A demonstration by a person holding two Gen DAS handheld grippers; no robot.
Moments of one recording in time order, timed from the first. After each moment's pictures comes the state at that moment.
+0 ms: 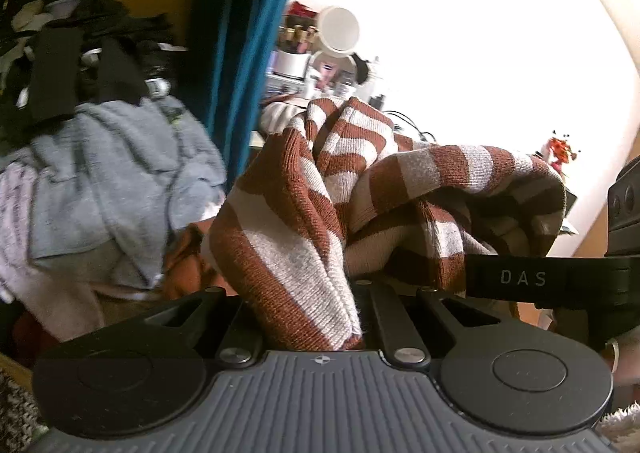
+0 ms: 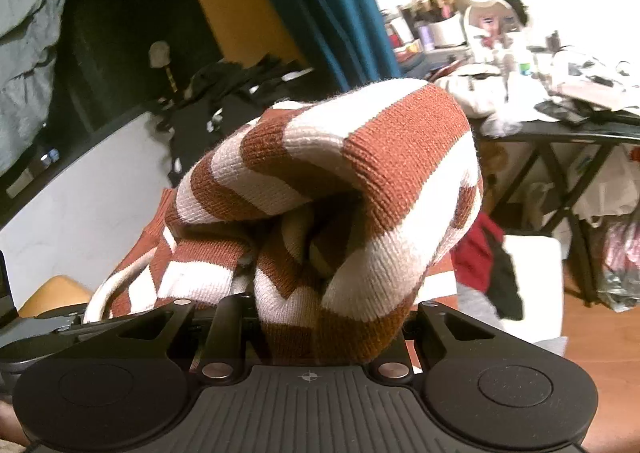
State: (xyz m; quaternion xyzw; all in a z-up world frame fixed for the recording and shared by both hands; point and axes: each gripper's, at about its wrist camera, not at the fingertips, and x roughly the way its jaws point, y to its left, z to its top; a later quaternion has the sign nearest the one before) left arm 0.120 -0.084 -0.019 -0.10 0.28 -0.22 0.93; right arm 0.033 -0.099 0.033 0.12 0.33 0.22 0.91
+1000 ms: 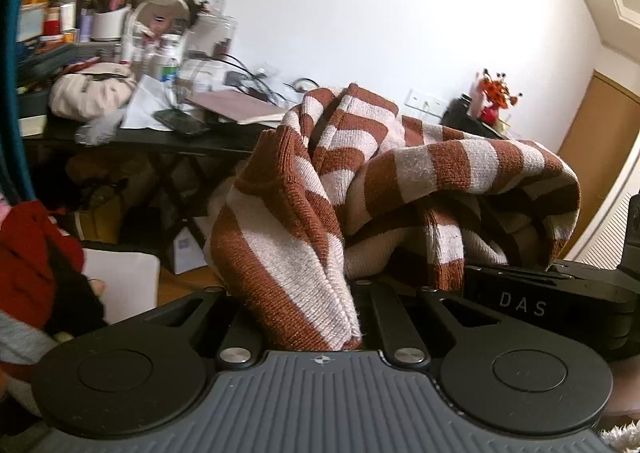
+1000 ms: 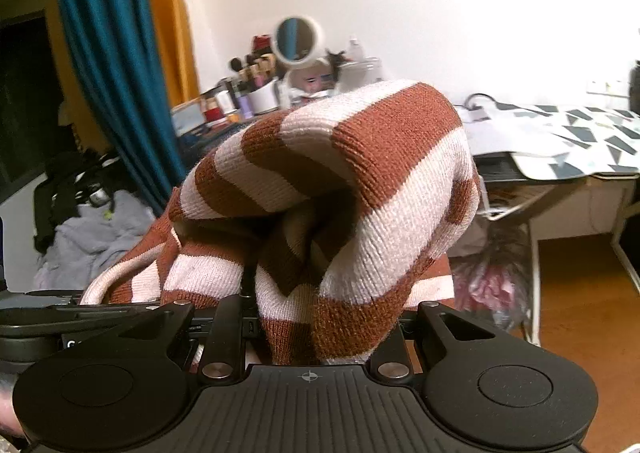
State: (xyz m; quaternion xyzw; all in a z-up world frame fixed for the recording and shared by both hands) left arm 0.184 -0.539 -0.028 -0.07 0.32 -0.32 0.89; right arm 0.060 -0.544 0.015 0.11 0.28 0.11 0.95
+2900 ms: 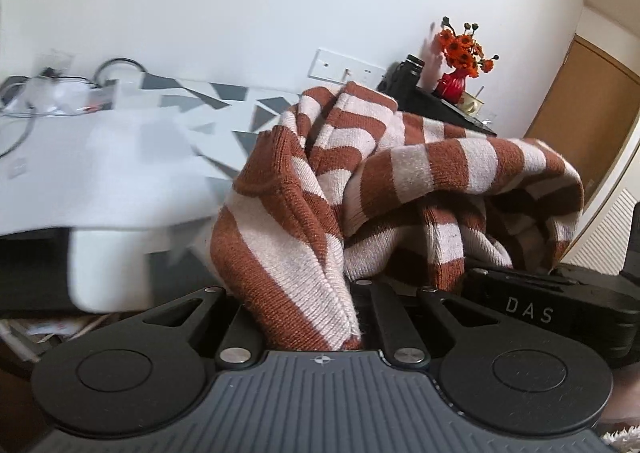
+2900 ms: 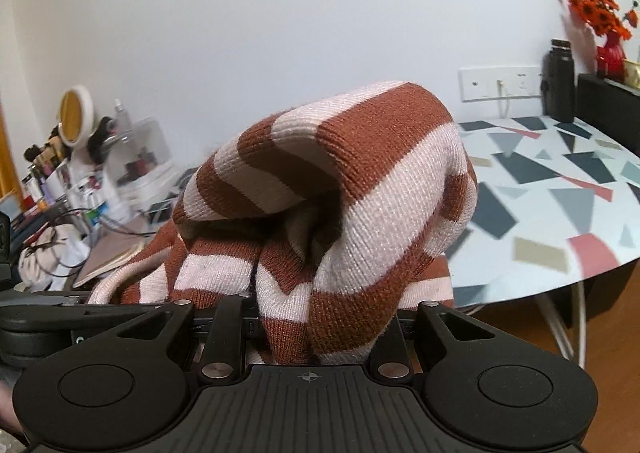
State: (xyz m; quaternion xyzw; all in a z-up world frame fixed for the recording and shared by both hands) left arm 0.510 -1.113 -0.076 -0.04 0.35 -0.40 0.85; right arm 0.401 -1.094 -0.037 0.13 0.27 0.04 0.95
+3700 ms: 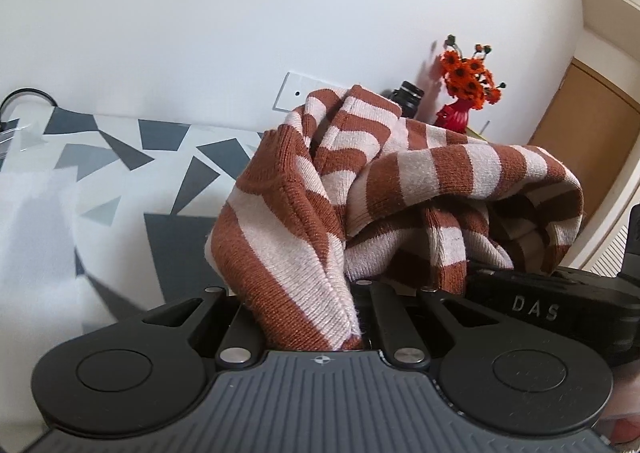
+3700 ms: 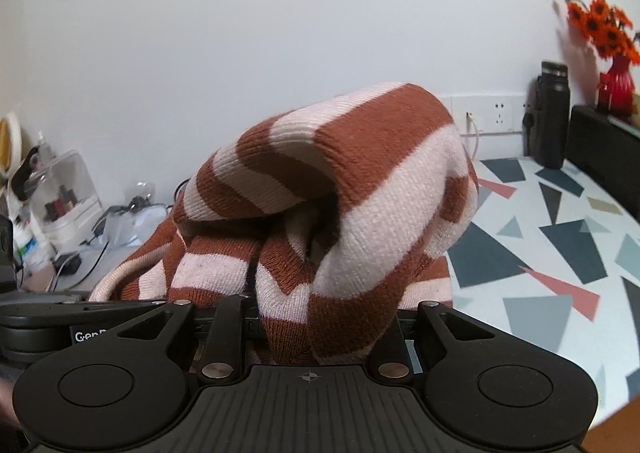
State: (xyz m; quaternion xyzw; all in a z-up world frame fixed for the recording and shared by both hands) left arm 0.675 -1.293 -0.076 -0.07 0.33 -0.43 0.84; right arm 0.595 -1.263 -0.031 0.12 0.27 0.02 0.95
